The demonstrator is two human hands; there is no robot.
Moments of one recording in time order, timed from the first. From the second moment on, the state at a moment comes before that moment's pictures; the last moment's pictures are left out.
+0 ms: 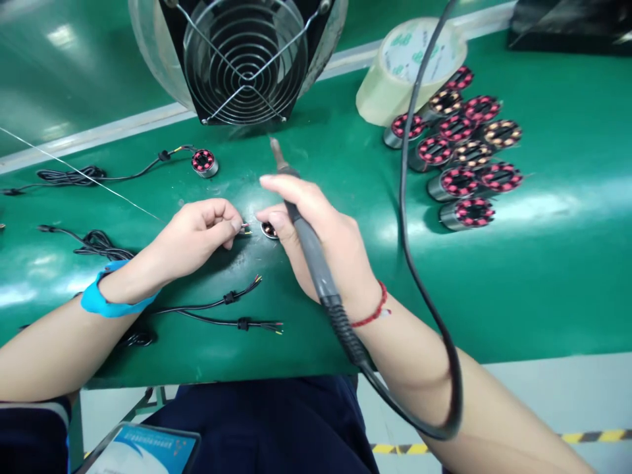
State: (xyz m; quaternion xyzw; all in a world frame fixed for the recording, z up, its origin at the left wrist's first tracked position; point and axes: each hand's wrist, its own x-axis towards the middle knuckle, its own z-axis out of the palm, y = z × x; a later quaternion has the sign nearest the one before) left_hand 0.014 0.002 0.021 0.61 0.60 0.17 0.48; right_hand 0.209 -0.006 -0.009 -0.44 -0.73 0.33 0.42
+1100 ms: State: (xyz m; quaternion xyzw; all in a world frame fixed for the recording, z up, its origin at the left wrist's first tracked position) left_hand 0.008 0.004 0.015 0.65 0.53 0.26 0.47; right_hand 0.194 0.006 -0.025 -0.38 -0.80 0.23 0.40
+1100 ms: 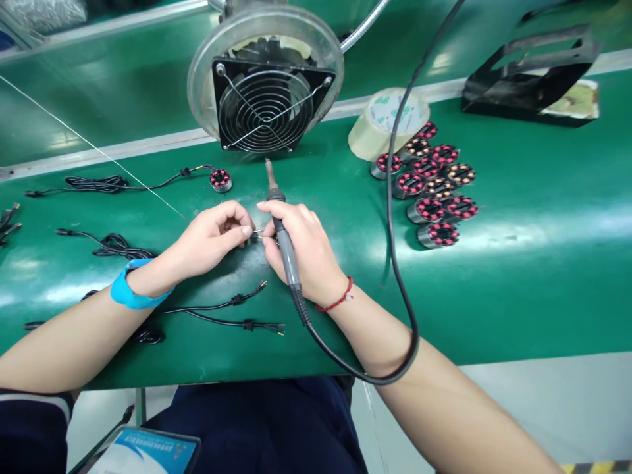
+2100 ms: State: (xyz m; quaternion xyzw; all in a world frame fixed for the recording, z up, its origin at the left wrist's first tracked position) left_hand 0.012 0.004 0.017 0.69 0.57 0.21 0.39; right_hand 0.196 0.014 -0.024 -0.40 -0.79 0.28 0.38
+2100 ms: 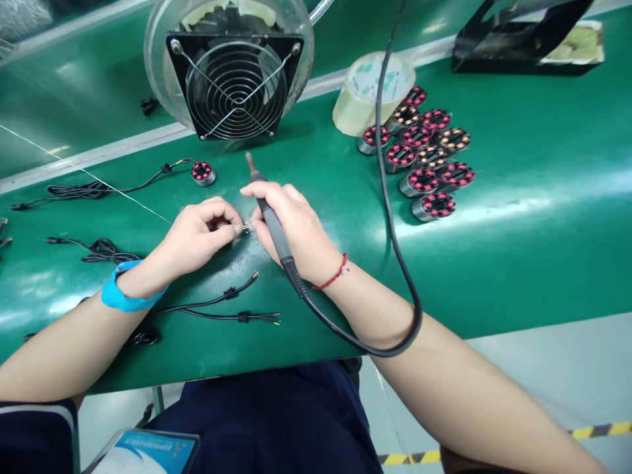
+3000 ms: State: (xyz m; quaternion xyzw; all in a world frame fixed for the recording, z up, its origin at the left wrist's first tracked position) left_hand 0.022 0.003 0.009 0.66 0.60 0.25 0.37; right_hand 0.223 -0.003 0.004 -0.39 -0.70 0.19 0.57
